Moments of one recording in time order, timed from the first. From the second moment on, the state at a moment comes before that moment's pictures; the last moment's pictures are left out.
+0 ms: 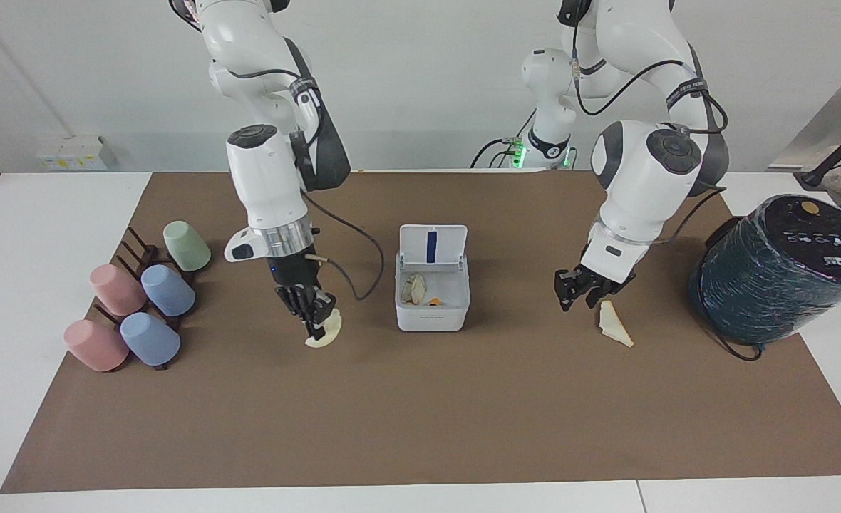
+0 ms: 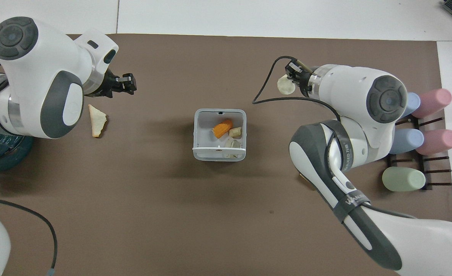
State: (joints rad) left arm -0.29 0.31 0.06 -1.63 -0.06 2.07 -0.28; right arm 0.30 0.30 0.01 -1.77 0.06 2.56 1.01
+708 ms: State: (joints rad) left arm -0.18 0.34 0.06 -1.93 0.05 2.44 -0.17; right arm 0.48 0.32 0.03 -1.74 0.10 2.39 1.41
